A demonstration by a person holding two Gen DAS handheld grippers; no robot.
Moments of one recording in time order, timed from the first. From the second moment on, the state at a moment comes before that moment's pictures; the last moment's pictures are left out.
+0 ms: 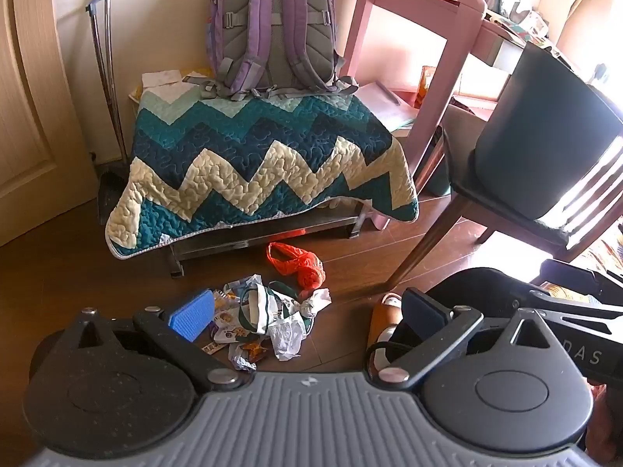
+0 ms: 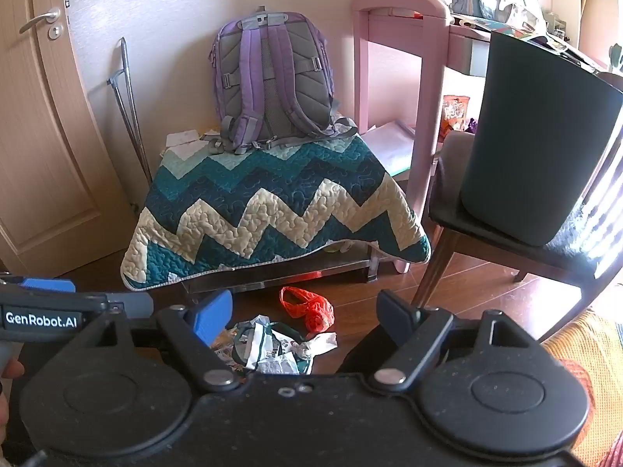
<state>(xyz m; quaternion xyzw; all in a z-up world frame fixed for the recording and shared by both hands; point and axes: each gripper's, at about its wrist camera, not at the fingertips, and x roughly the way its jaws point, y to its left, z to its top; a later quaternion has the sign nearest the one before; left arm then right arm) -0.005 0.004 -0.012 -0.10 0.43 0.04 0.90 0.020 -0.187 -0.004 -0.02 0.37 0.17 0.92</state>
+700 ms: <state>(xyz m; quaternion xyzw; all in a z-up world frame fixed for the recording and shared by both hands) 0.012 0.023 -0.021 -0.12 0.44 0.04 0.89 0.039 -0.174 -0.016 -0.04 0.38 0.18 0.91</state>
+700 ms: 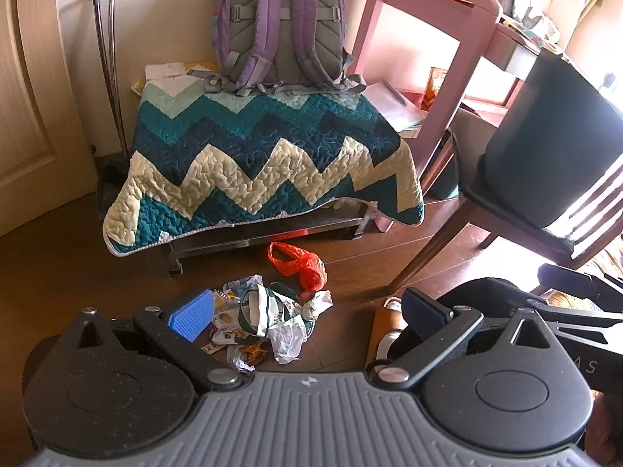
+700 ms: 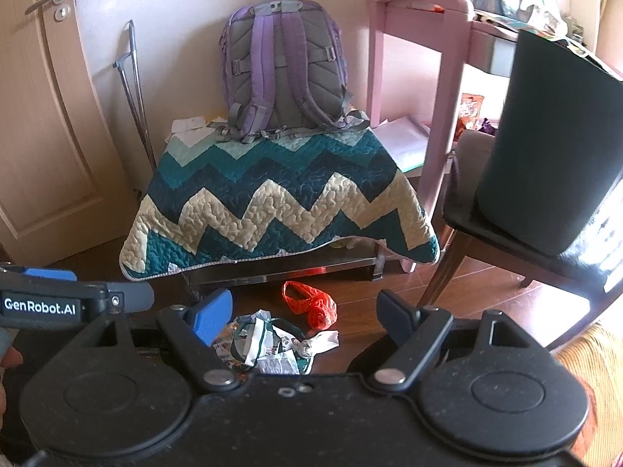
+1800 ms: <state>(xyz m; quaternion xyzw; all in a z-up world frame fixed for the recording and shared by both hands) 0.173 0.063 -0.234 -0.06 0.52 -0.03 0.85 0.313 -0.096 -0.219 -0.06 0.52 0.22 0.82</state>
